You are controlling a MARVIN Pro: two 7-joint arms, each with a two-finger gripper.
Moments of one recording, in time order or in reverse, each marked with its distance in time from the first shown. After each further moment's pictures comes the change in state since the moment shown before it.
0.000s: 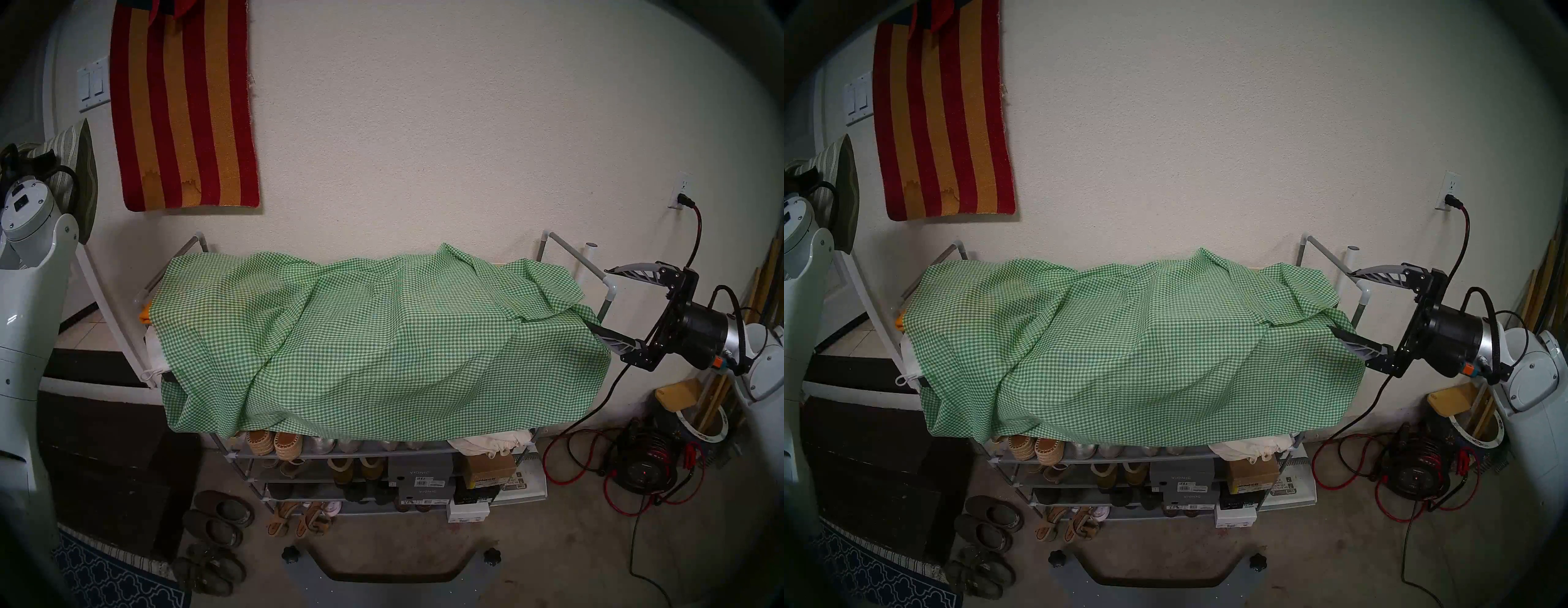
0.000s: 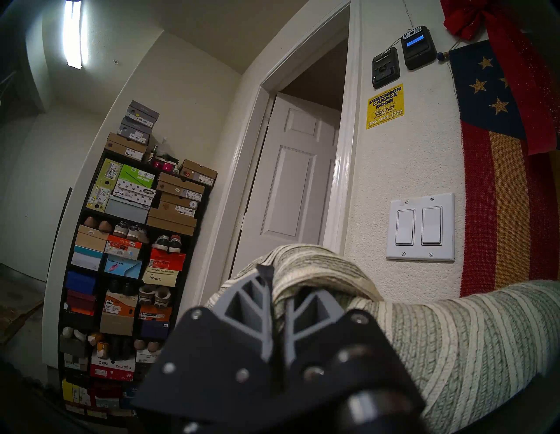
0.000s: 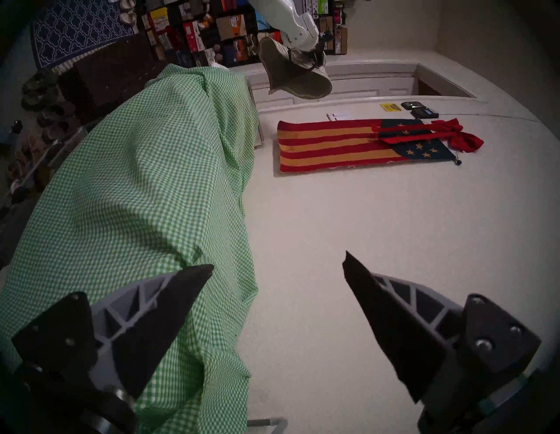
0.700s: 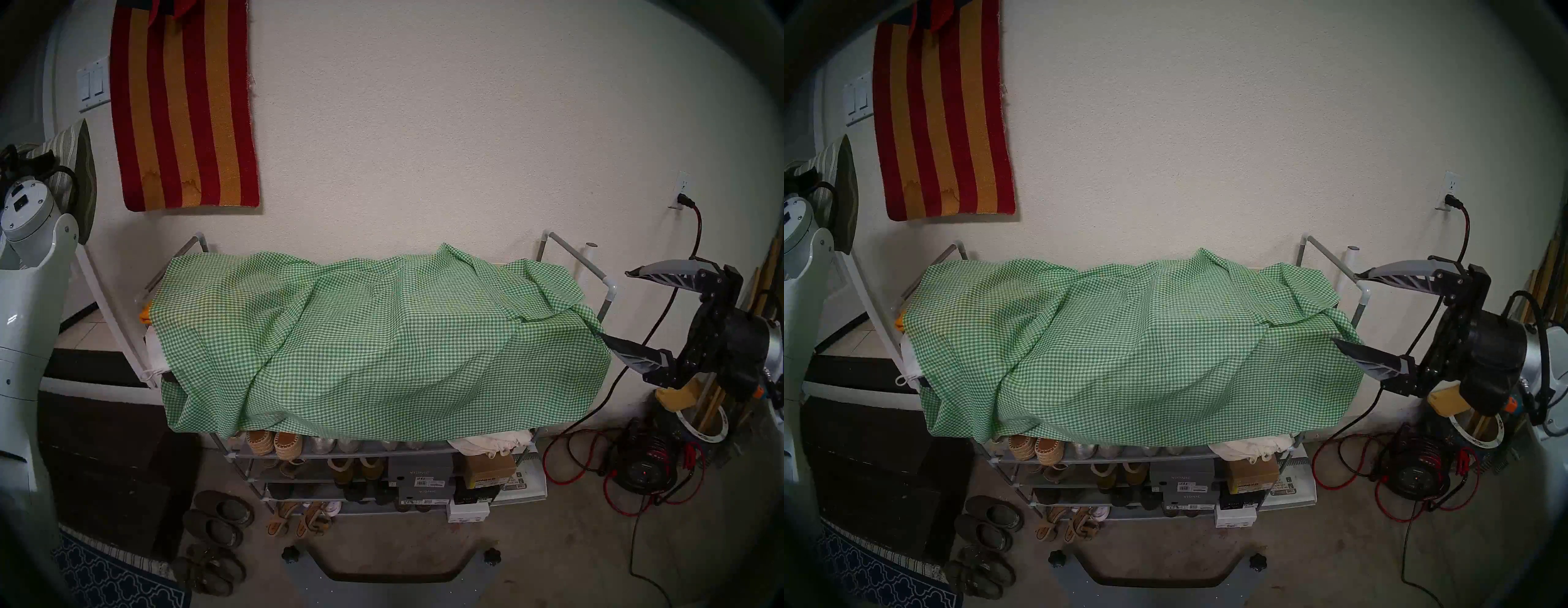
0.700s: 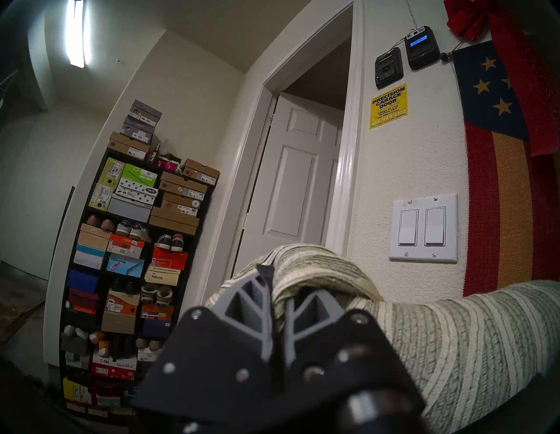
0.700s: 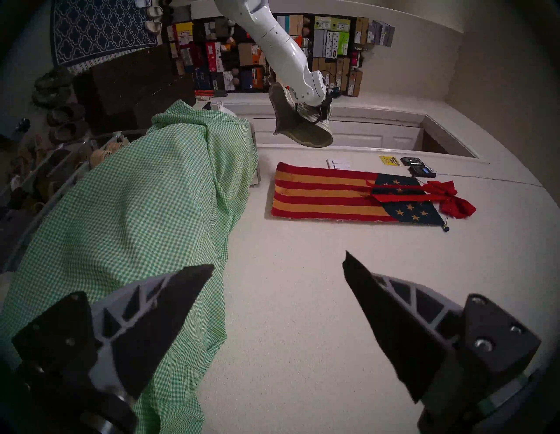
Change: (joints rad) left arm -0.001 -0.005 -0.003 -0.001 0.002 0.001 0.007; right arm -0.221 -0.180 0.349 -0.318 0.131 0.003 0.188
